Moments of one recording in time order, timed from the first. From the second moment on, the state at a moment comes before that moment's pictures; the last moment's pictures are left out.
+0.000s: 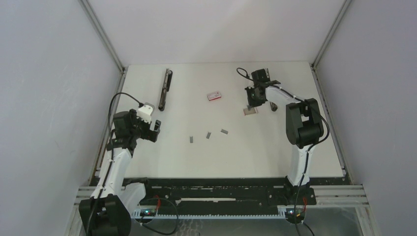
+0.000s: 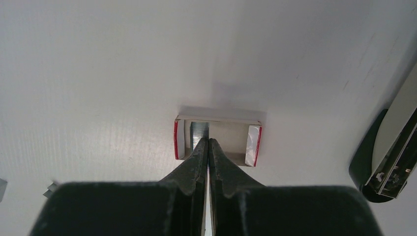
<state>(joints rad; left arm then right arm) 0.14 0.92 0.57 -0.29 0.35 0.44 0.26 2.00 1.47 -0.54 -0.09 0.07</state>
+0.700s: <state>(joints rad) 0.14 0.92 0.57 -0.29 0.35 0.44 0.26 2.04 1.47 -0.54 -0.09 0.07</state>
